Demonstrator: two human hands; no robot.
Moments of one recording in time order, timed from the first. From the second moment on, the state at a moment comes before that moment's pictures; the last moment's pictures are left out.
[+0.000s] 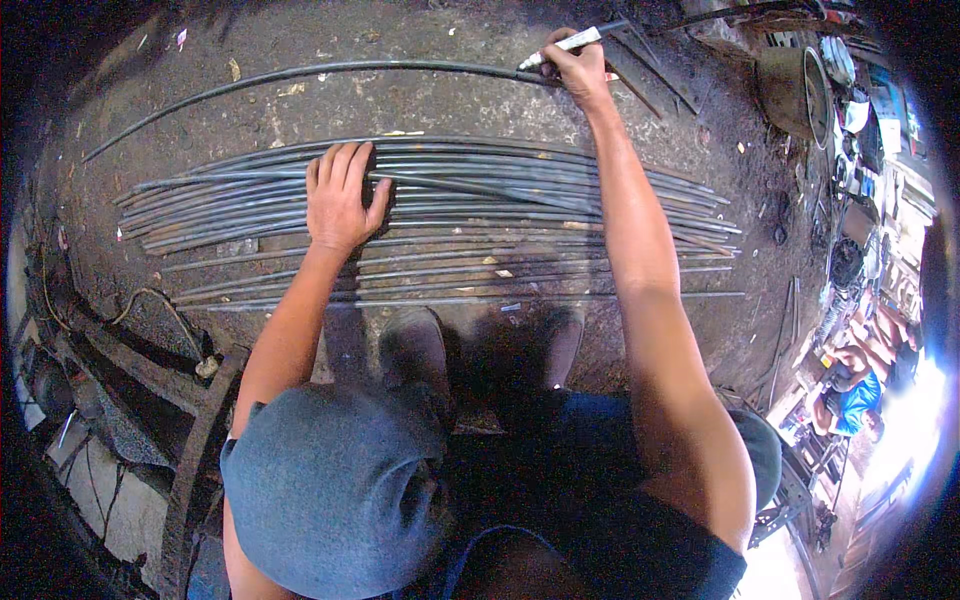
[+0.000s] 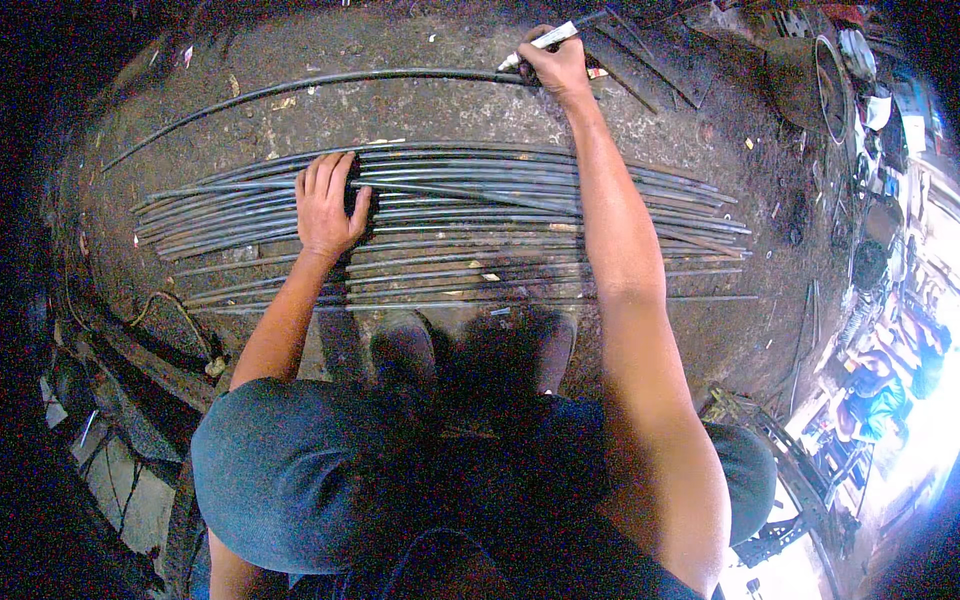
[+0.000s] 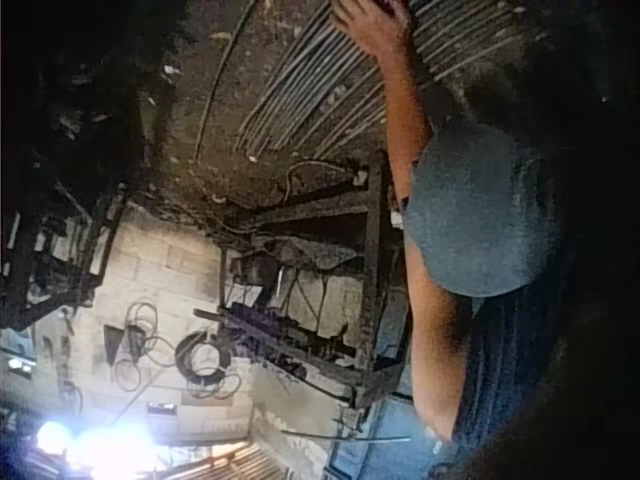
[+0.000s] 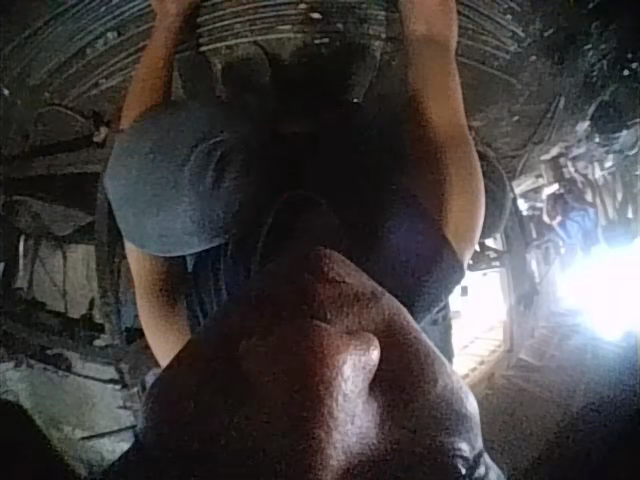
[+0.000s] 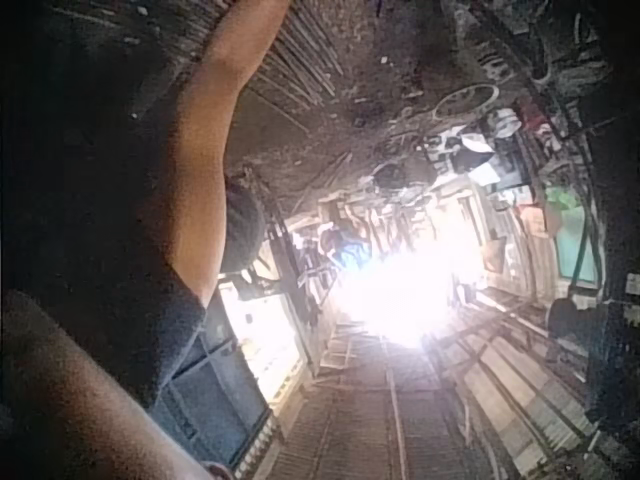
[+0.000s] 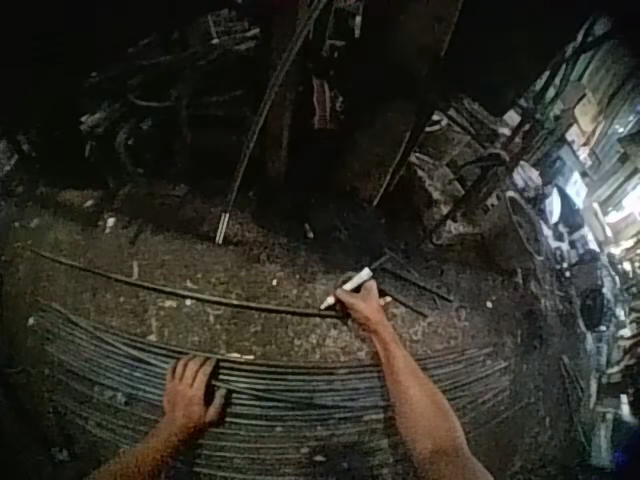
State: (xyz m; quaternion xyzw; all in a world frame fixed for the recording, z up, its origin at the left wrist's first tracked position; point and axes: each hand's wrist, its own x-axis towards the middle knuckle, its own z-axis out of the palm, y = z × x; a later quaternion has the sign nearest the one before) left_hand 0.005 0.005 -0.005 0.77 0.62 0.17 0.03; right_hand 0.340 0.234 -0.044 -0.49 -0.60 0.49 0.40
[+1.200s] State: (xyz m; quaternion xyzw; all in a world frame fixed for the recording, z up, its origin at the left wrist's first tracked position) left_hand 0.006 0.005 -0.005 0.79 0.57 0.23 0.00; right_hand 0.395 0.068 0.052 -0.42 -0.84 0.28 0.18
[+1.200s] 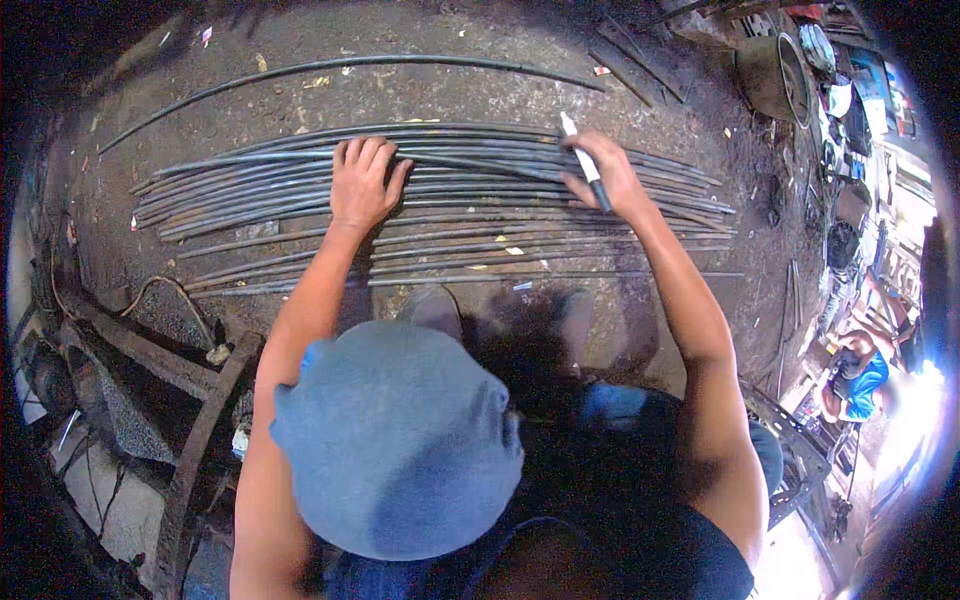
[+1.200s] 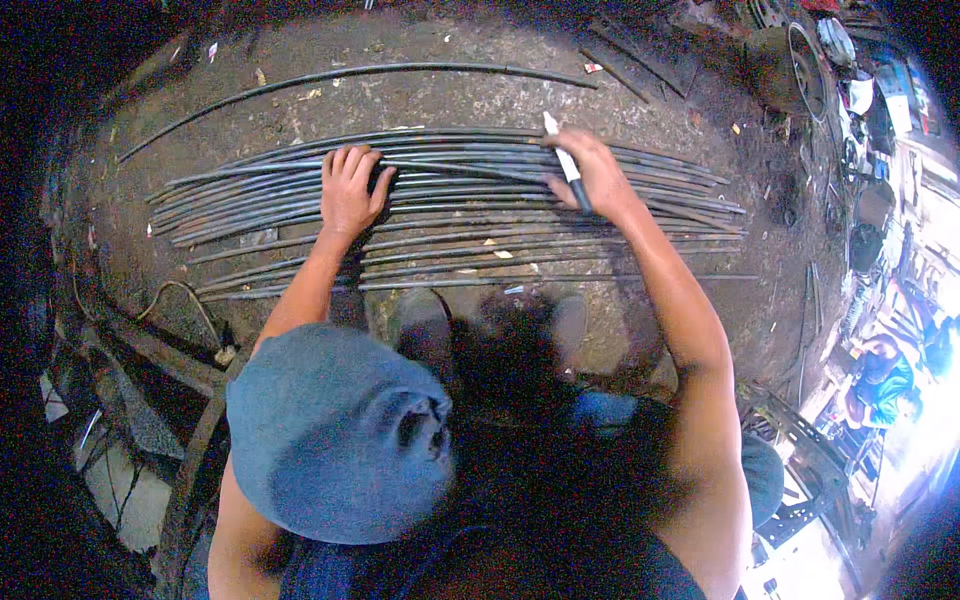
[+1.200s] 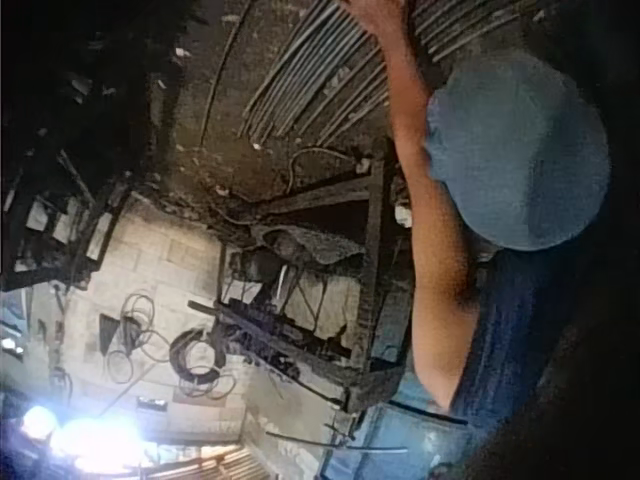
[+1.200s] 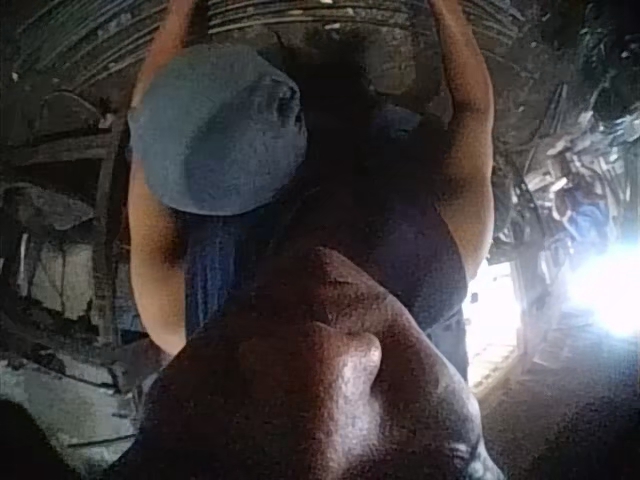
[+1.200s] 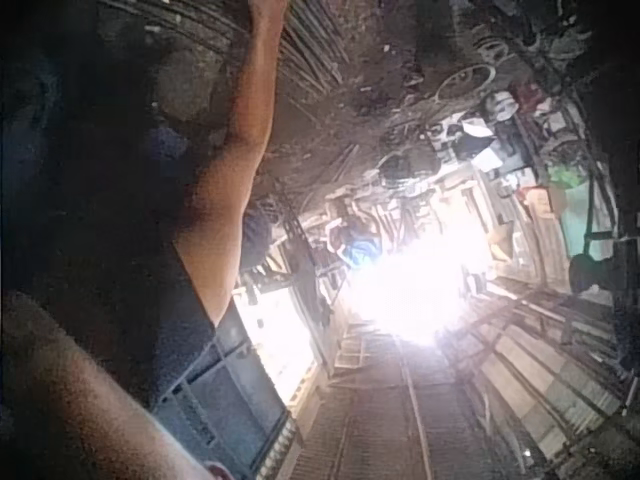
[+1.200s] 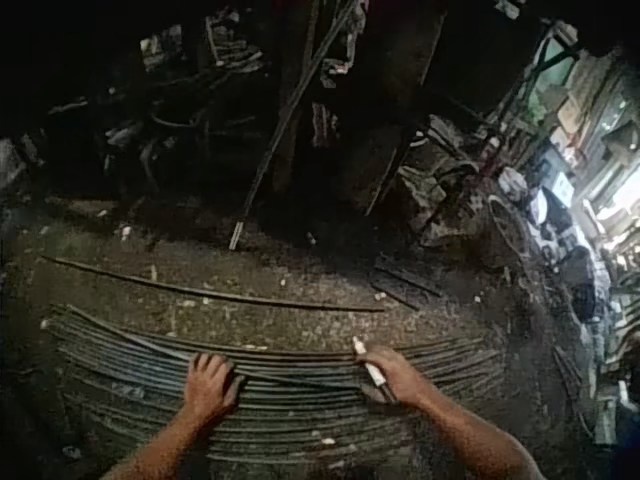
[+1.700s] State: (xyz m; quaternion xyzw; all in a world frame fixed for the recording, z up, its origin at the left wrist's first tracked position) left_hand -0.065 0.049 0.016 0.79 0.55 0.26 0.02; right_hand 0.360 0.081 0.040 -0.43 -0.85 0.23 0.20
